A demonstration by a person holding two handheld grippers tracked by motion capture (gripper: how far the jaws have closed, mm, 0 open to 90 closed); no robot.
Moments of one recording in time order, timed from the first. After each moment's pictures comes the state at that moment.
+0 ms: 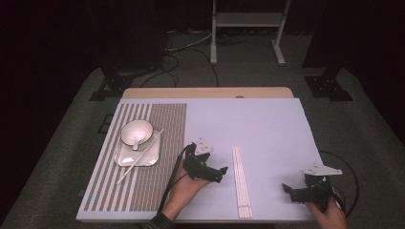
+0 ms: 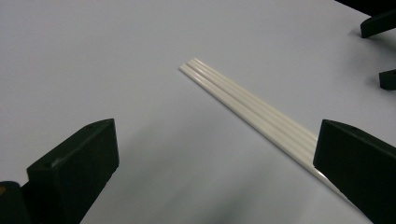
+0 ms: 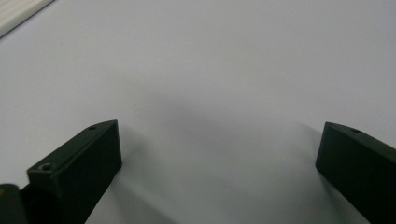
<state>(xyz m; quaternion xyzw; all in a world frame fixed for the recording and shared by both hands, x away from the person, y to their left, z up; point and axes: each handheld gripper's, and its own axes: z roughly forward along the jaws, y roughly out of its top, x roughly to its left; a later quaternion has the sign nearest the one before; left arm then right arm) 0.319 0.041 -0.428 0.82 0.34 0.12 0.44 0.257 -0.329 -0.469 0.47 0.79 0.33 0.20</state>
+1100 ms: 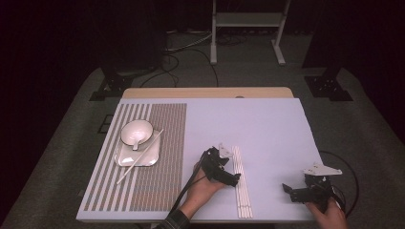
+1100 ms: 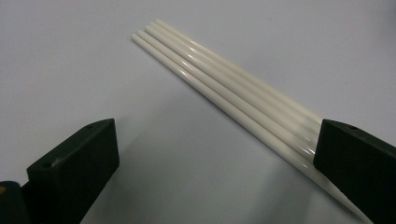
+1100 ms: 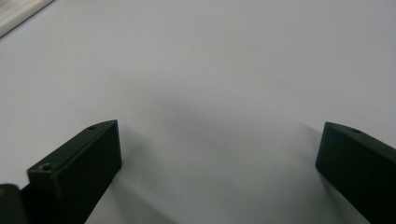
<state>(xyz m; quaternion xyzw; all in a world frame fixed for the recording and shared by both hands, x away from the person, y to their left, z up) 0.330 -0.009 -0.462 0.87 0.32 0.11 0.37 0.257 -0.329 -0.468 0.47 0.79 0.33 0.20</state>
